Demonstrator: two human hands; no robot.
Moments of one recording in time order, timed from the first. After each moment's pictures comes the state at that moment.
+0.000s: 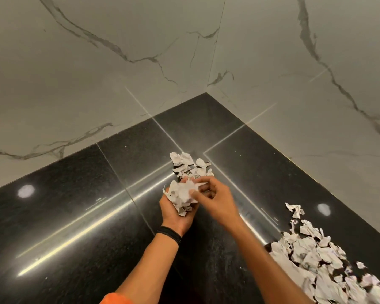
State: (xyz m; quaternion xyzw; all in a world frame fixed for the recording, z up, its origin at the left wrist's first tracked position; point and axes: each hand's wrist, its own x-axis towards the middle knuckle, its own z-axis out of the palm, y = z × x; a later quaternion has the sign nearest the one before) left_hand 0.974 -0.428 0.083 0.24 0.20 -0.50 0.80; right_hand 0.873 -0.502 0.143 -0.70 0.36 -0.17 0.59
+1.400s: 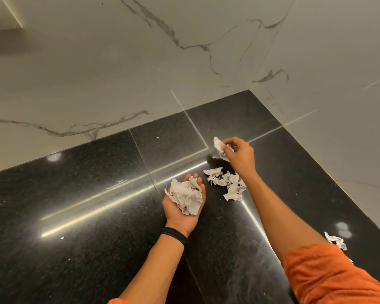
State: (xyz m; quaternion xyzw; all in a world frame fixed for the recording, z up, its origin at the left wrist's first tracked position) left_hand 1.031 -0.400 0.059 0.11 0.30 -0.44 0.84; right_hand 1.016 -0.618 0.097 -0.82 0.39 -0.17 0.38
